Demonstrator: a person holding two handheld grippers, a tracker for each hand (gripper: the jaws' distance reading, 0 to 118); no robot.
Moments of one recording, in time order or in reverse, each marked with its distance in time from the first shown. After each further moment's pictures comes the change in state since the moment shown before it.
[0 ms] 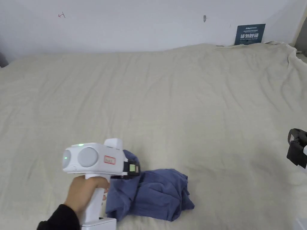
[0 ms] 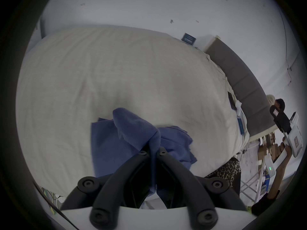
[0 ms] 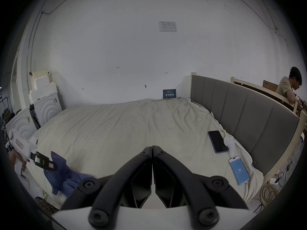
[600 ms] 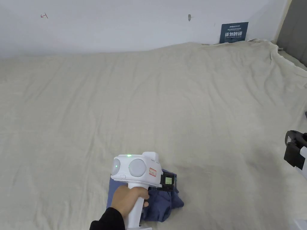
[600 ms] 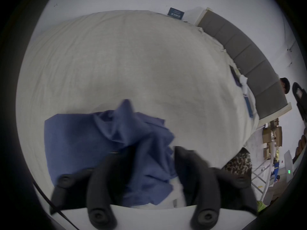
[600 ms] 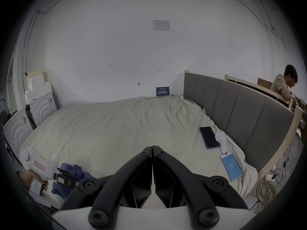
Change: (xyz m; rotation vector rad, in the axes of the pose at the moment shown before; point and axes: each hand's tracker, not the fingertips) left arm 0.071 -0.023 -0.096 -0.107 -0.008 -0.098; right arm 0.020 -0.009 0.012 -0.019 -0.050 -0.013
